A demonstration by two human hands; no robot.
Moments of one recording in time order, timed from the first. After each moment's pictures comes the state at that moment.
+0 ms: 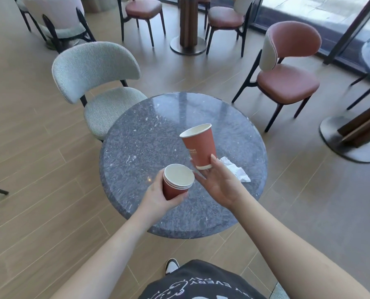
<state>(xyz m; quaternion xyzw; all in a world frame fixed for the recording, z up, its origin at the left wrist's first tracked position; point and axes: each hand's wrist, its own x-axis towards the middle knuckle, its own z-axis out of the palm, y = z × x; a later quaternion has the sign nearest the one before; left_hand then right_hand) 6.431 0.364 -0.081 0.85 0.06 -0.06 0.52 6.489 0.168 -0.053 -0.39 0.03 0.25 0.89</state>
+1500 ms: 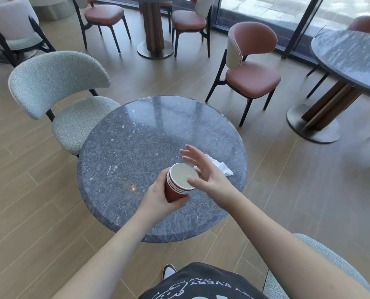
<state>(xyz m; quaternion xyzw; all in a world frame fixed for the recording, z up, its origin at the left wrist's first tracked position) 6.446 0.346 -0.079 0.86 -0.06 -0.08 0.50 6.459 0.156 -0.028 -0.75 -0.09 0.12 0.65</state>
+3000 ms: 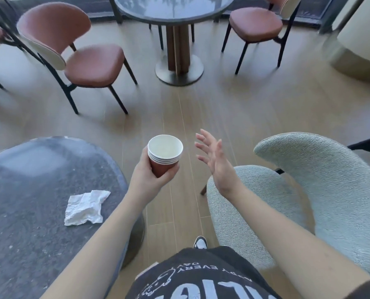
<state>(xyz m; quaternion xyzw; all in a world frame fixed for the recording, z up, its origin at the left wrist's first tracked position) 6.451 -0.029 -0.066 0.77 -0.31 -0.23 0.51 6.313 -0.174 -0.064 -0.59 0.28 -0.23 0.72</state>
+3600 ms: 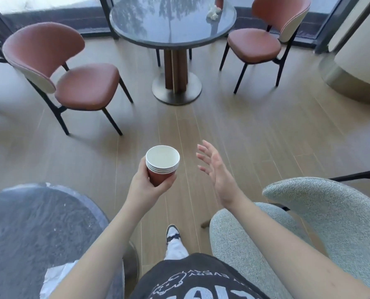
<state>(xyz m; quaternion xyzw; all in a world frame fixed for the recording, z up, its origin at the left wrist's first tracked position) 6.576 -0.157 -0.083 0.77 -0.29 -0.25 0.50 6.425 -0.305 -0.081 -0.60 0.31 -0.22 0.70</state>
